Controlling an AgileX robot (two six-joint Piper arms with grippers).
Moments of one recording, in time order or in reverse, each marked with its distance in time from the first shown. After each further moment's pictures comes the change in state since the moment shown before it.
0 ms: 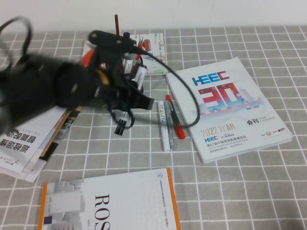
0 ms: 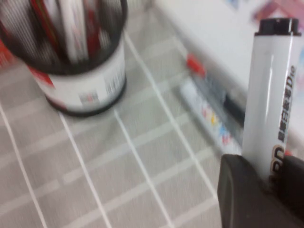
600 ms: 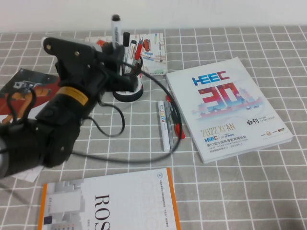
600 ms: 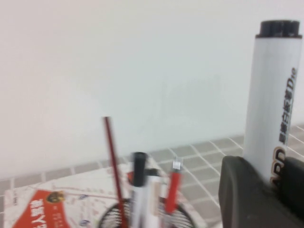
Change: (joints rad) right arm 0.000 0.000 0.000 0.000 0.000 0.000; left arm 0.048 -0.008 0.364 -0.002 -1.144 0.000
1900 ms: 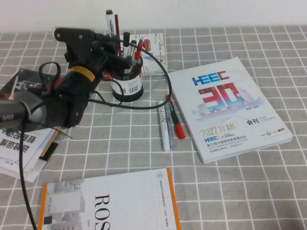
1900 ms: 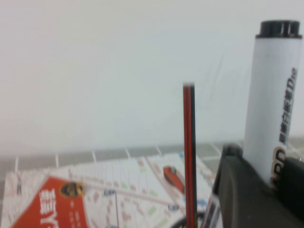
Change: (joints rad) right arm 0.000 0.000 0.000 0.000 0.000 0.000; left arm 0.151 0.387 -0.360 0.149 0.006 -0.217
